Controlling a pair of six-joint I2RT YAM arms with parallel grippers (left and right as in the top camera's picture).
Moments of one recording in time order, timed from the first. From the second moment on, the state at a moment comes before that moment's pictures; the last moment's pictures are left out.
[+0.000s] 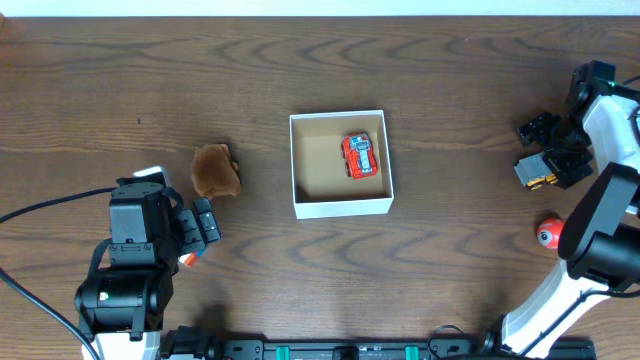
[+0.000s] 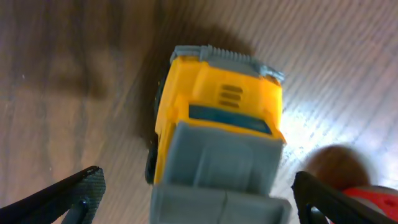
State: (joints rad) left arm 0.00 0.79 0.85 -0.97 -0.12 -0.25; right arm -0.34 2.04 1.55 -1.02 0.07 0.75
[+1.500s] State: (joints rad) left arm 0.00 0.79 0.85 -0.97 -0.12 -0.25; right arm -0.10 1.86 1.54 -1.05 0.18 0.55
